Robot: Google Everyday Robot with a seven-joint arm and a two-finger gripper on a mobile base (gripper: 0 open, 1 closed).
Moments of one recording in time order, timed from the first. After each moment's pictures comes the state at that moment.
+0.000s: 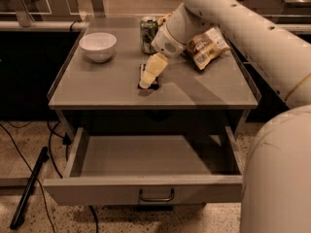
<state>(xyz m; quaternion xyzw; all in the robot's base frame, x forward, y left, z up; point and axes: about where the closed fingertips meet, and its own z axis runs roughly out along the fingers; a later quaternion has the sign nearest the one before) 0.692 0.005 0.857 -0.62 0.72 0.15 0.28</state>
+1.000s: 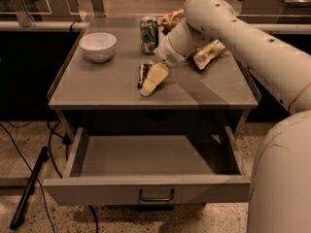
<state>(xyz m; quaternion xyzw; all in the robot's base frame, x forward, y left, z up) 0.699 0.002 0.825 -0.61 0.72 0.15 0.29</state>
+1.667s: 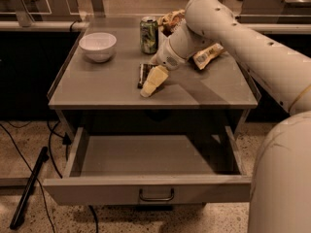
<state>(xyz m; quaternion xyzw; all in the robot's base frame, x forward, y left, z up) 0.700 0.000 0.815 -0.60 0.73 0.15 0.29</state>
